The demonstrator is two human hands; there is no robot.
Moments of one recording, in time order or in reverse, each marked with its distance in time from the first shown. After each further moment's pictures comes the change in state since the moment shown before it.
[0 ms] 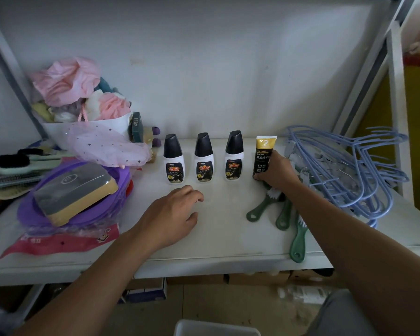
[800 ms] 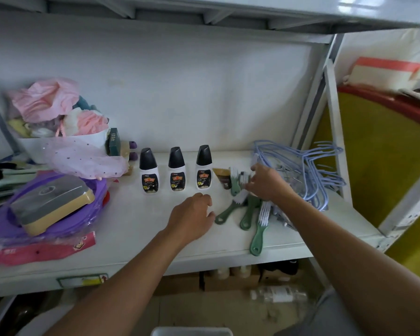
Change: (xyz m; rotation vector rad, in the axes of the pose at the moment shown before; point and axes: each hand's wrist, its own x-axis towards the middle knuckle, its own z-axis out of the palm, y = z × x) left_hand 0.041 0.091 0.024 -0.138 -0.035 -0.150; right_hand -0.057 0.011 -0.069 -0.195 -0.047 -0.037
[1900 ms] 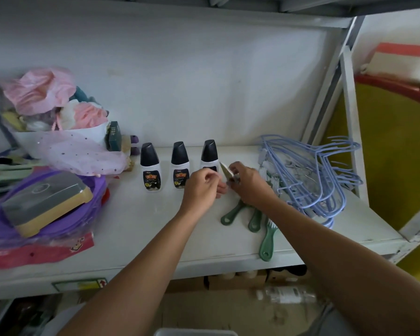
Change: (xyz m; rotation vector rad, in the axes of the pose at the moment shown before) left_hand 0.054 0.014 -0.002 -0.898 0.227 -0.212; right_hand 0.027 -0.018 0.059 0.103 0.115 -0.278
